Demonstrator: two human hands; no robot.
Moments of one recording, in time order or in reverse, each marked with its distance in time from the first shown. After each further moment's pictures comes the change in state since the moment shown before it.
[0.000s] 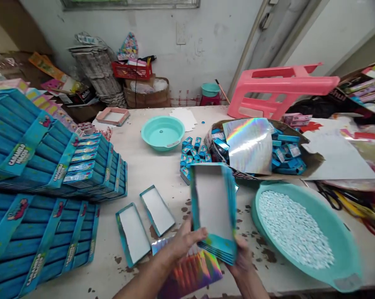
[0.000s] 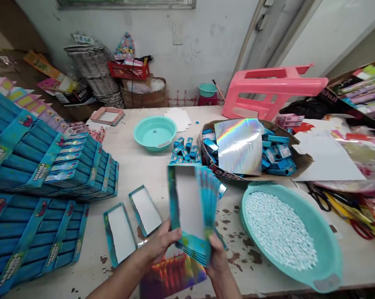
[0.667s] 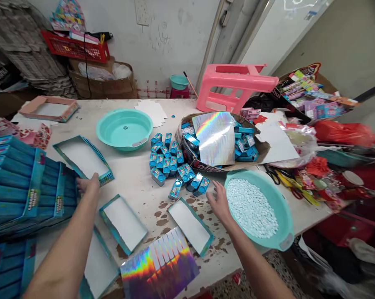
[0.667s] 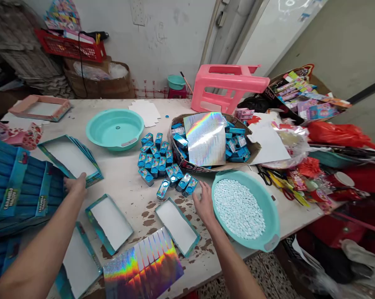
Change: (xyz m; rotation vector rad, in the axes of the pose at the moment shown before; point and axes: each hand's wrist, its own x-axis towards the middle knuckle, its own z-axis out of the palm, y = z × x) left_hand 0.199 0.057 -0.249 0.775 1.395 0.219; right_hand 0.117 -0.084 -0.078 -1.349 0.466 -0.700
